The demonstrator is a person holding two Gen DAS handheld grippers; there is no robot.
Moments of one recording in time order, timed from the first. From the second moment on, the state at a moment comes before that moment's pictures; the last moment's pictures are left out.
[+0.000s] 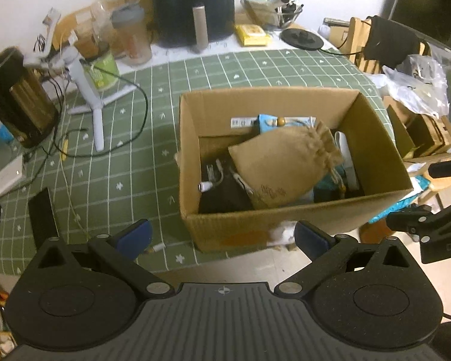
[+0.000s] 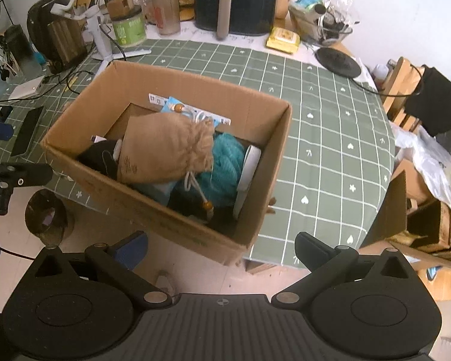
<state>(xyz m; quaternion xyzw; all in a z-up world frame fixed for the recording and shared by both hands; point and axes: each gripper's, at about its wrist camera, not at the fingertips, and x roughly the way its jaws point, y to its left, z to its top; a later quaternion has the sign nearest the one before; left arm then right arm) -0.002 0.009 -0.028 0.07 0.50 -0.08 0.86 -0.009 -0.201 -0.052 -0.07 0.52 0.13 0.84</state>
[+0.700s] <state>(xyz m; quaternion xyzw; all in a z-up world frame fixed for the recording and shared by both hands) 0.001 0.012 -0.046 0.06 0.55 -0.07 0.83 -0.008 -0.198 -0.058 -0.08 0.54 0.12 0.83</state>
